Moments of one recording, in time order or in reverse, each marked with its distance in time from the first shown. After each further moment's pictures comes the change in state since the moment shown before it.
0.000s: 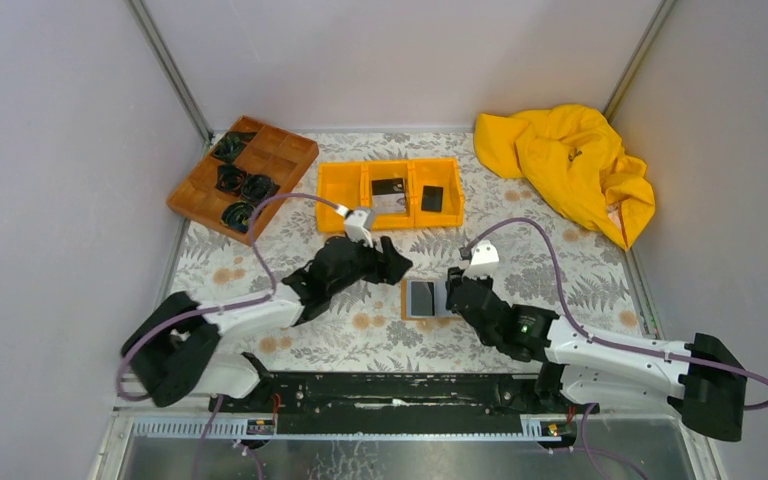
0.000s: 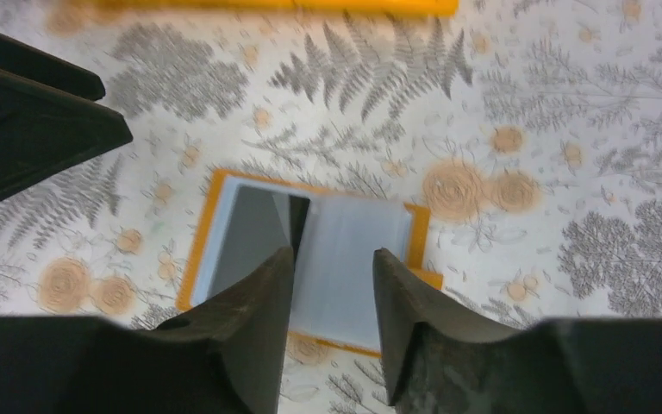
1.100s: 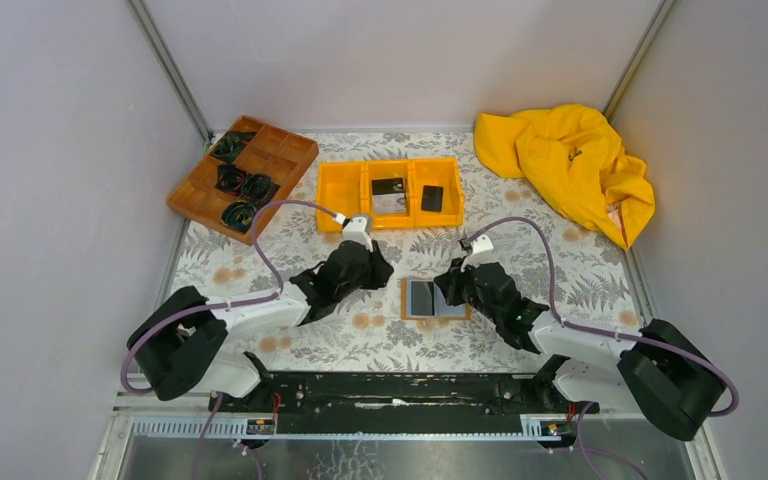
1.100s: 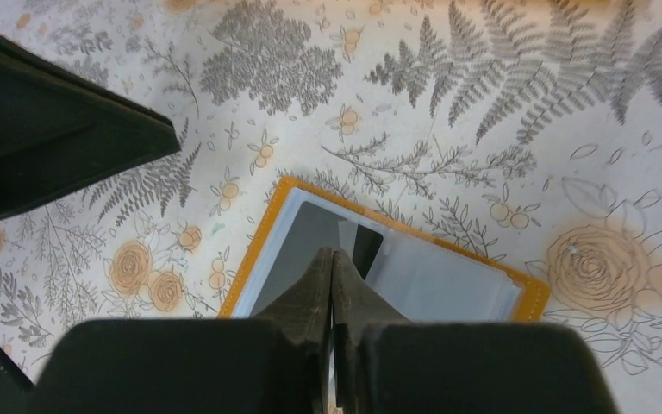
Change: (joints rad) left arm -0.053 -0.026 0.032 -0.208 -0.275 -0.105; right arm -0.315 0.154 -0.212 0.658 -0.584 -0.173
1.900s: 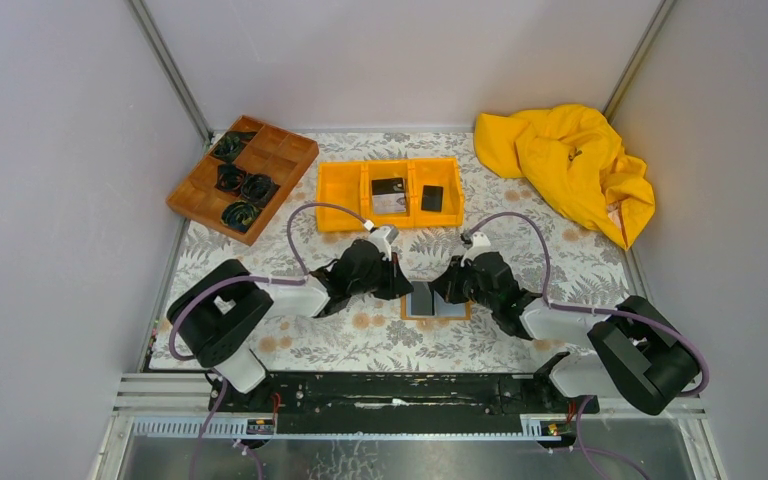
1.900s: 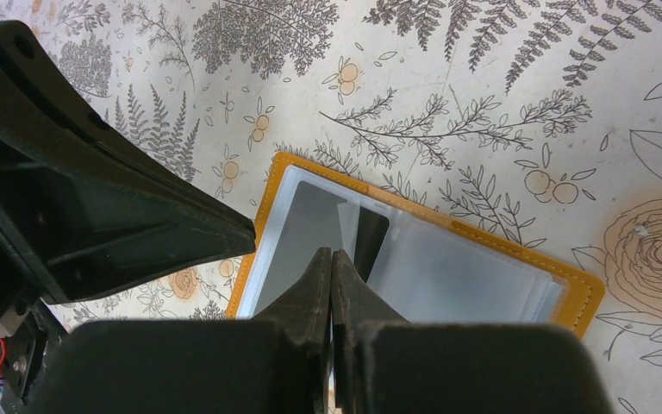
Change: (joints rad) left arm 0.027 0.225 0.010 0.187 0.403 0.009; right arm -0.137 0.195 0.033 0.037 -0.259 0.139
